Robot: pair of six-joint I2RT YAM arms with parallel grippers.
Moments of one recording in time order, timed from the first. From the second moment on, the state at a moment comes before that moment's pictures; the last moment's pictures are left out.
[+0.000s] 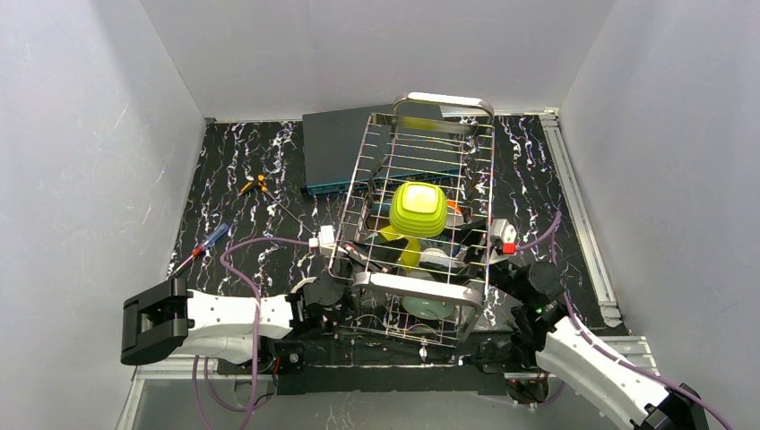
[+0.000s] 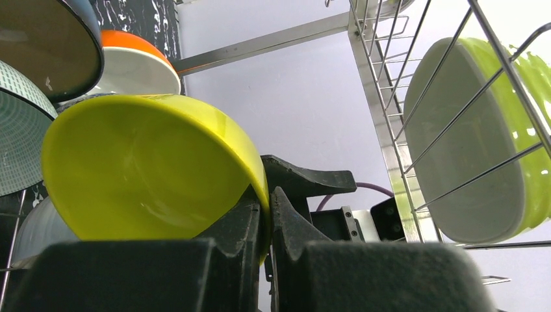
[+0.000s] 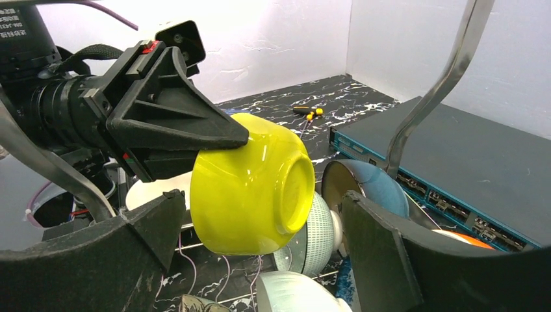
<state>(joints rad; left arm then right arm) -1.32 1.15 0.43 0.84 -0.78 -1.26 0.66 0.53 0.17 0.66 -0.47 0.21</state>
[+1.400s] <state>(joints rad) -1.30 1.25 0.48 0.98 -0.60 -1.10 0.66 0.68 0.13 0.90 -0.52 0.21</state>
